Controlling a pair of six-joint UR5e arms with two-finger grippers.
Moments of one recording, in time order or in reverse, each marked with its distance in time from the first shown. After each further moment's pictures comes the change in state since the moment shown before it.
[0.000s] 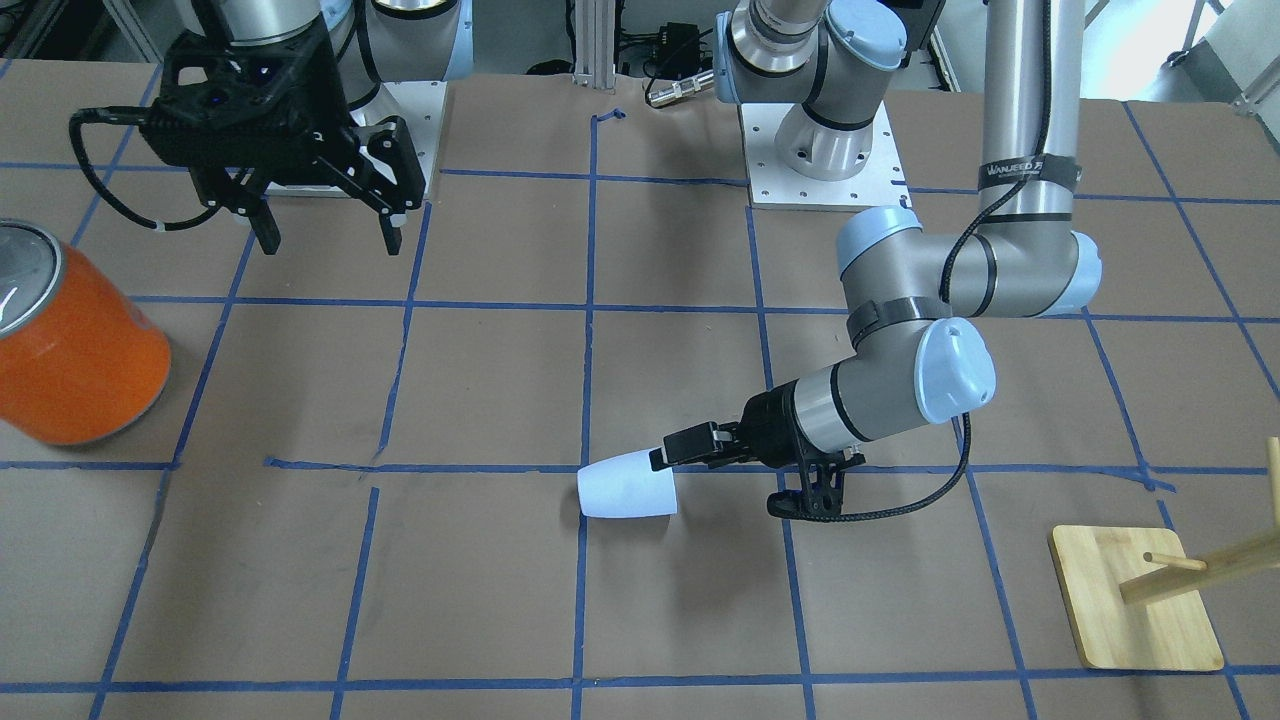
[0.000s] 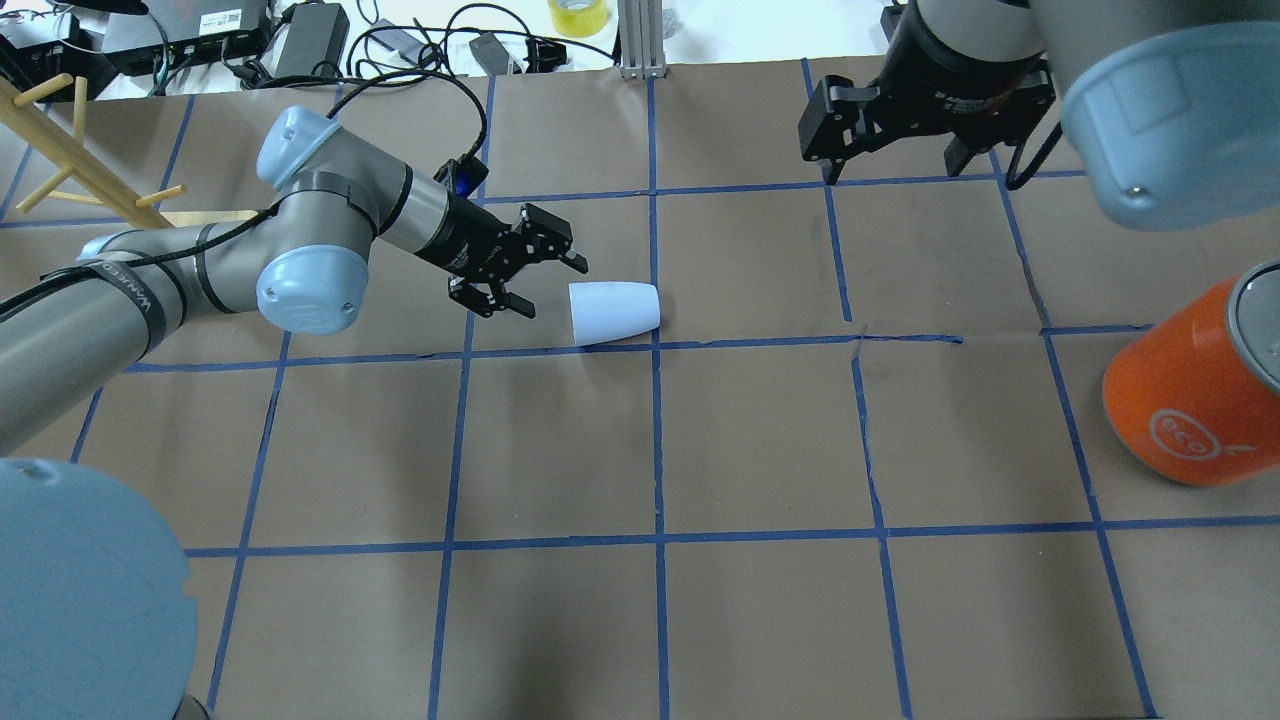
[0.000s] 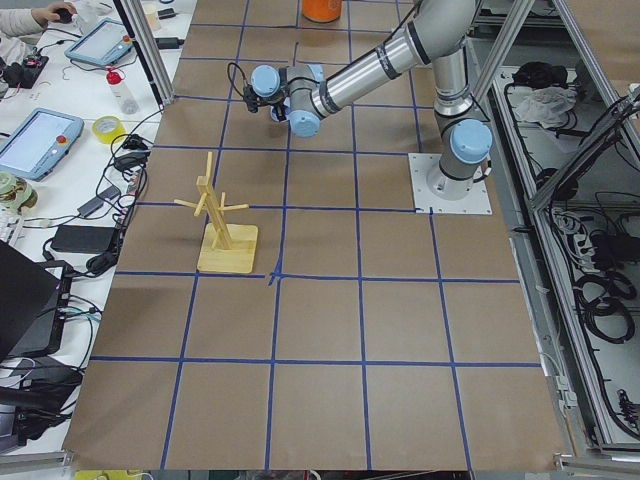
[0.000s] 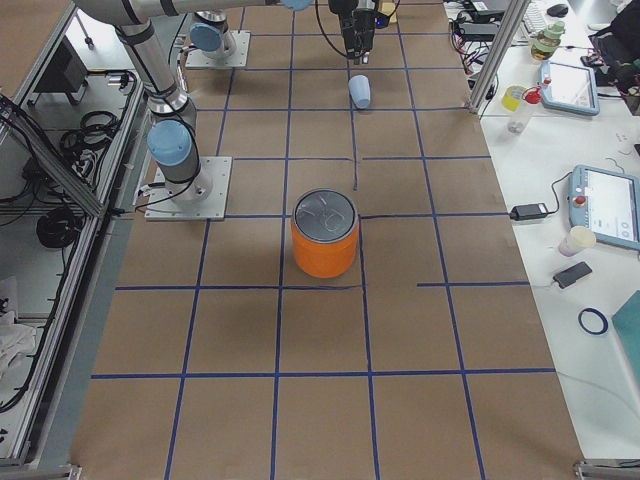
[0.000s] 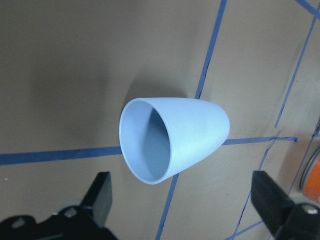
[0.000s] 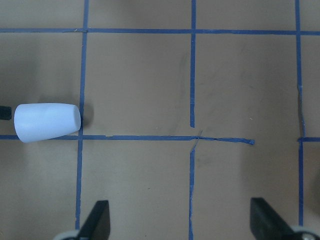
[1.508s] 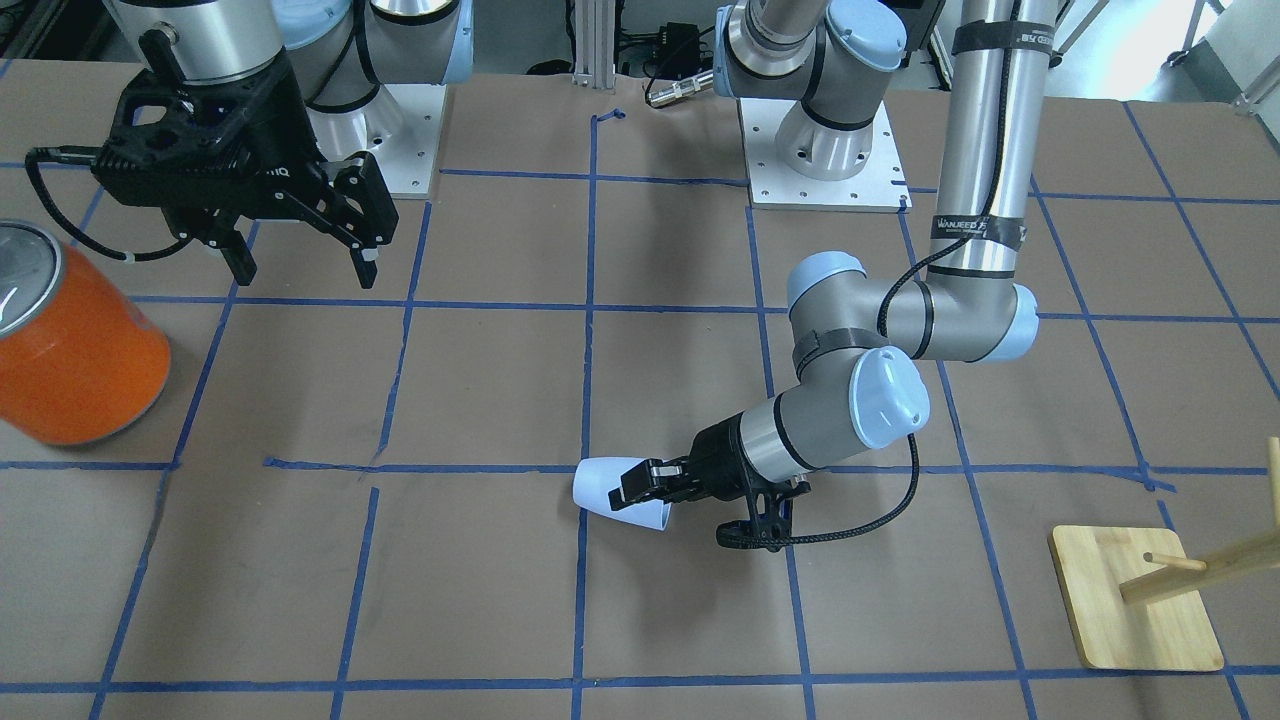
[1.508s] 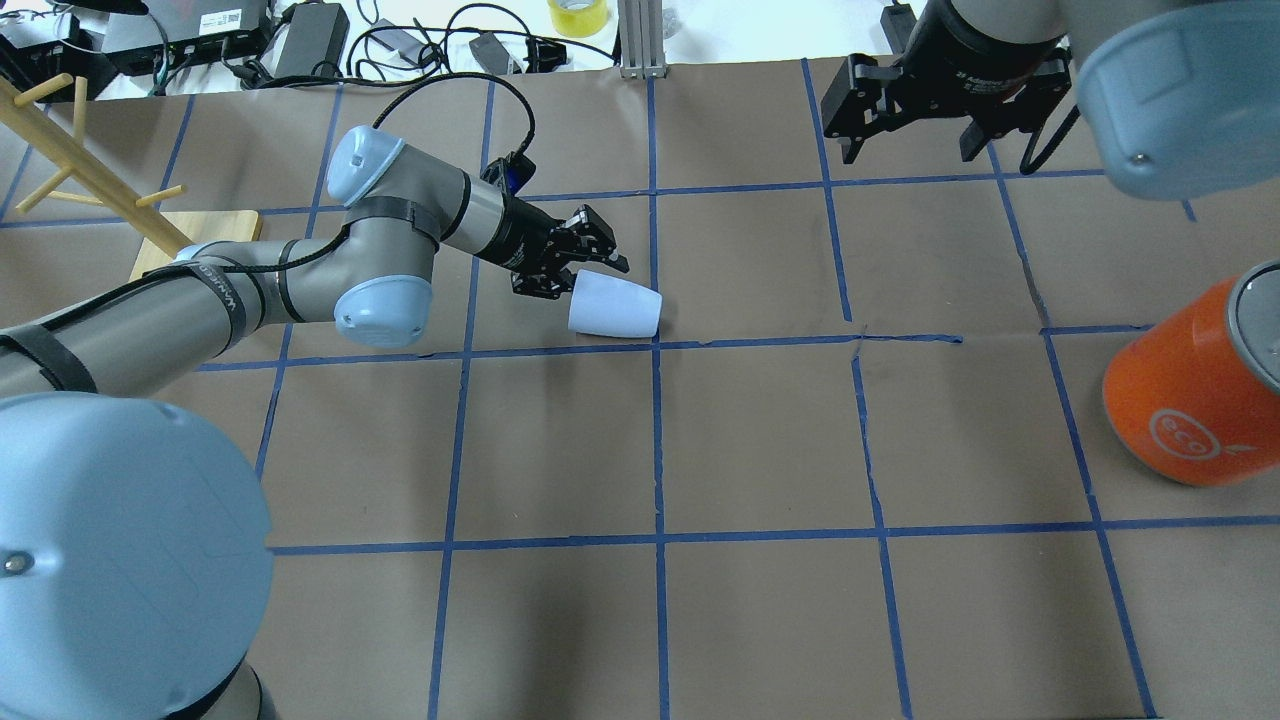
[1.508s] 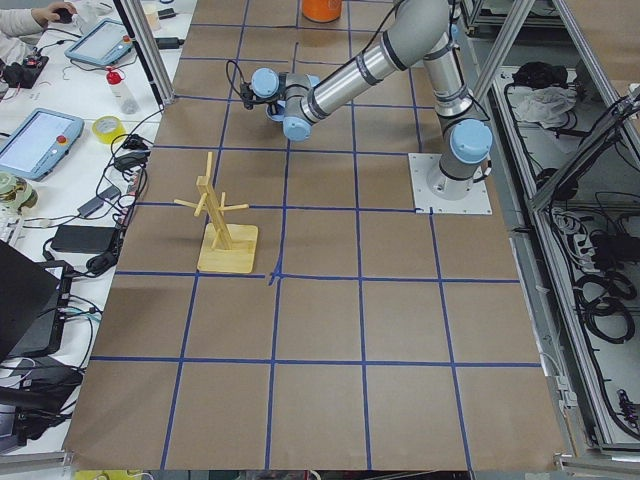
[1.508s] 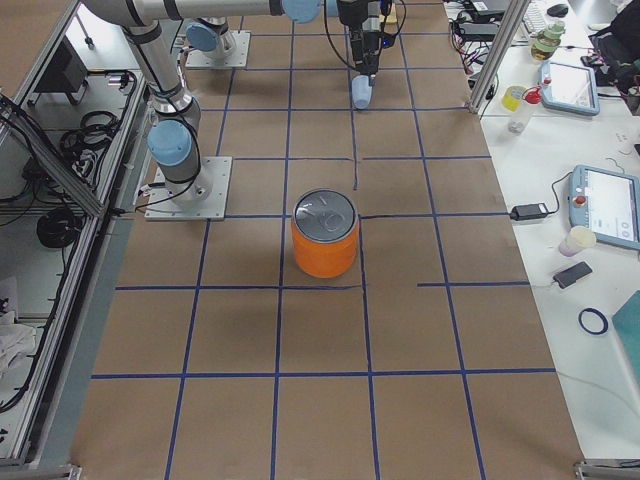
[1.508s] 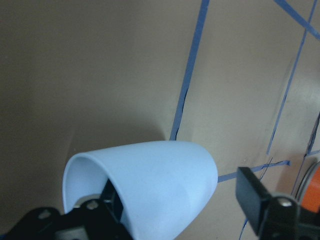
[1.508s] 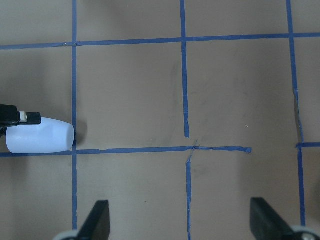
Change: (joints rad) left arm -0.067 -0.096 0.024 0.263 -0.034 -0.131; right arm -0.028 0.037 -0.008 -0.049 0.016 -0.001
